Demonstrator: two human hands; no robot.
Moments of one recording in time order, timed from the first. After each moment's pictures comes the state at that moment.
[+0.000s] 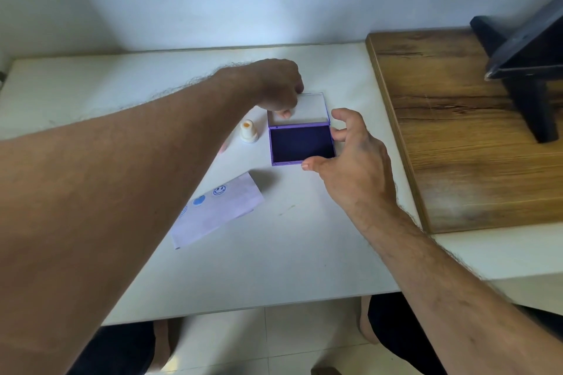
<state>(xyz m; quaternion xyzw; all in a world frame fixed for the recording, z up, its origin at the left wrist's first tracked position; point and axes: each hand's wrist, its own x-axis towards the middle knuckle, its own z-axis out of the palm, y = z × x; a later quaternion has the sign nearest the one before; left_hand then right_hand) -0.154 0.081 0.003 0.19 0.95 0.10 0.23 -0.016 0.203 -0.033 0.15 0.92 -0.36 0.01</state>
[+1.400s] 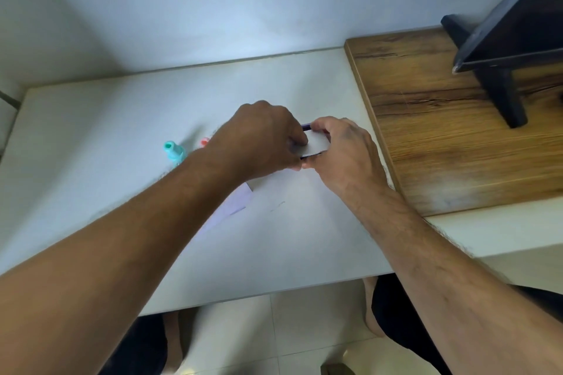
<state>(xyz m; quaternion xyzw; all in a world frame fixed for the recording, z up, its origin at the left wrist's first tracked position) -0.064 0.076 0.021 0.24 0.95 0.12 0.15 -0.023 0.220 -0.032 0.11 0.94 -0.31 0.00</state>
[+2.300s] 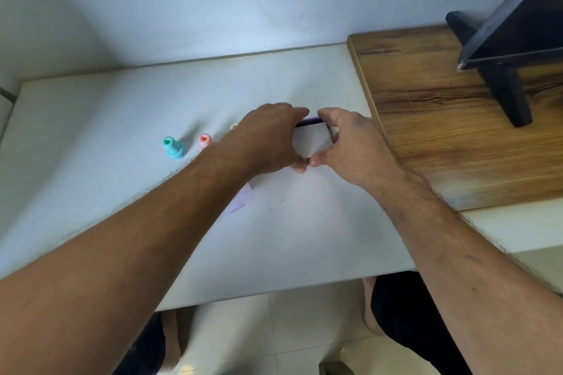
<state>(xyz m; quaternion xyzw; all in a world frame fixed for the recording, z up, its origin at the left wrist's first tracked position) -0.070 0.084 0.004 0.24 0.95 0.12 0.16 -0.028 0.236 -0.013 0.08 0.93 -0.35 0.10</state>
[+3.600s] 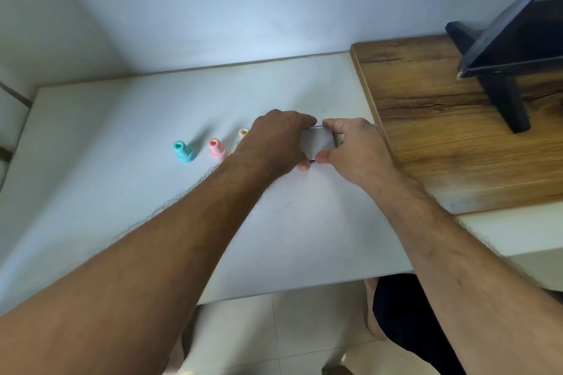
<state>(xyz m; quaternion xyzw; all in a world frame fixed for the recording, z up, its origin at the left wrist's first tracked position) -0.072 0.089 -0.005 0.20 0.96 0.14 0.13 -0.032 0.234 -0.017 0.12 0.92 -0.36 0.06</state>
